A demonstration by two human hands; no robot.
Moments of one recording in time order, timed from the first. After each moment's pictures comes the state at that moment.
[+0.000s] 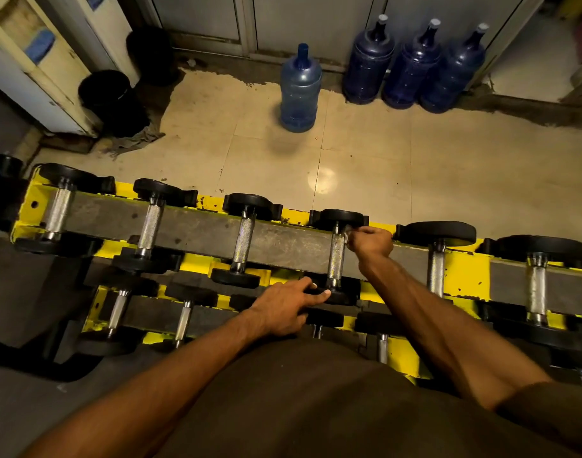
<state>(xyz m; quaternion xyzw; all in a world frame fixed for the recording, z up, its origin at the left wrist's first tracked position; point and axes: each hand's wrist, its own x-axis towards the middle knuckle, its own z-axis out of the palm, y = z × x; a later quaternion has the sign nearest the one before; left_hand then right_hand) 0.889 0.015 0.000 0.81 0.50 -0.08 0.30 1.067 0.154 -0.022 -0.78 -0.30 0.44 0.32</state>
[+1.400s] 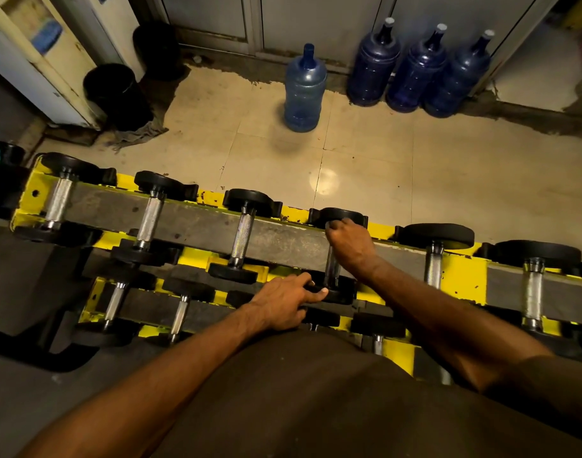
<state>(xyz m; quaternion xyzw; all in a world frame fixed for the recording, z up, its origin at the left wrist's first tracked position) 0.895 0.019 -0.001 0.81 0.50 -0.08 0.29 1.055 0.146 0.007 -0.45 -0.89 0.00 -0.12</state>
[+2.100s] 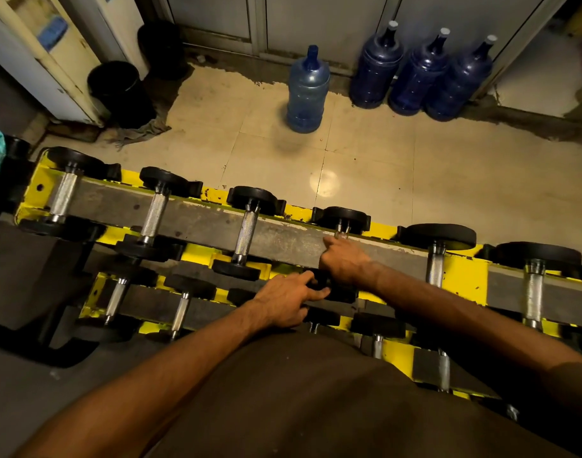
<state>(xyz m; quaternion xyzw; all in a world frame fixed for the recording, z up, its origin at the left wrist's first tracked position) 0.894 0.017 0.001 0.82 0.50 -0.08 0.27 1.049 0.124 0.008 -0.32 -0.91 0.05 -0.25</state>
